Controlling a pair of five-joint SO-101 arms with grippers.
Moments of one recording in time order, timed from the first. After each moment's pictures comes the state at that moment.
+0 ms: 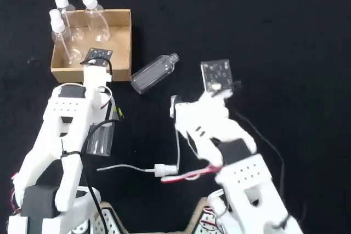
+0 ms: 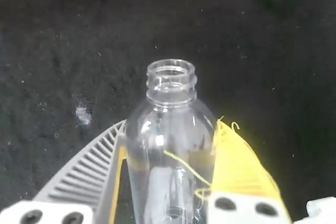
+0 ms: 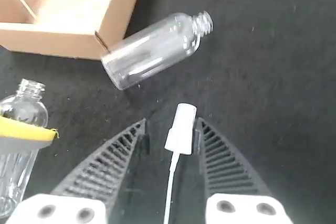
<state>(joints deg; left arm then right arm) -3.5 -19.5 41.5 58.8 -8.9 -20.9 -55.3 65.3 41.5 -14.2</state>
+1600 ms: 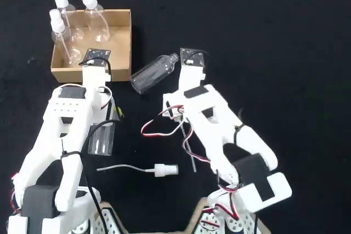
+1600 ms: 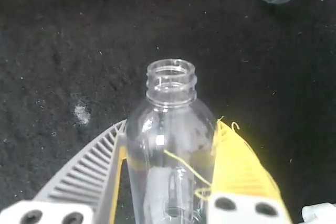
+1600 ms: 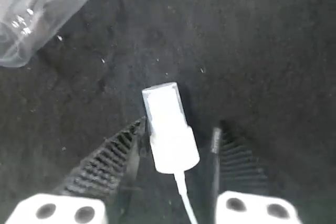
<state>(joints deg) -3.4 -19.5 42.2 58.0 -6.8 -21.3 -0.1 38.7 44.8 -23.7</state>
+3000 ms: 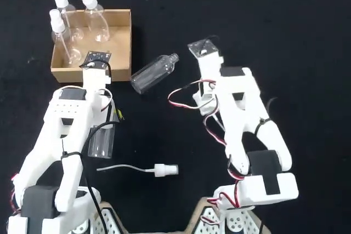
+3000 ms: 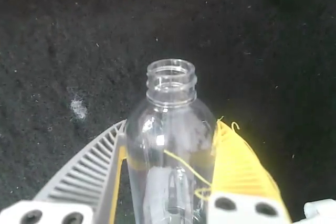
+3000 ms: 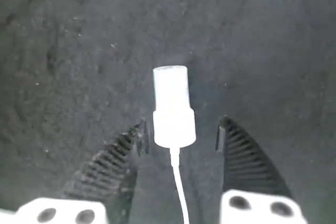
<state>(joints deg) -3.4 -19.6 43.6 57.8 -6.8 -5.4 1.3 29.1 59.7 20.2</state>
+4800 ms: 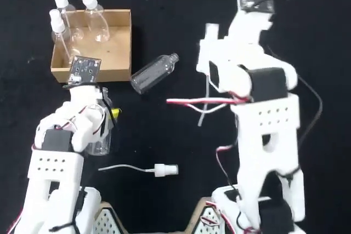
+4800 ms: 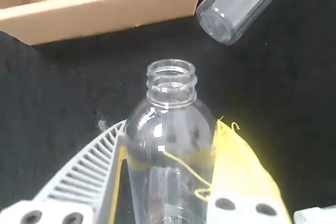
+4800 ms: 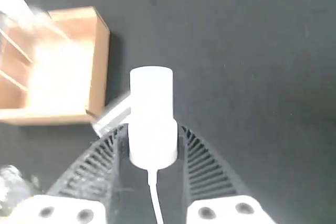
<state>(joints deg) -2.5 -58.1 57.8 57.9 -7.9 -9.8 -25.4 -2.9 80.7 -15.7</state>
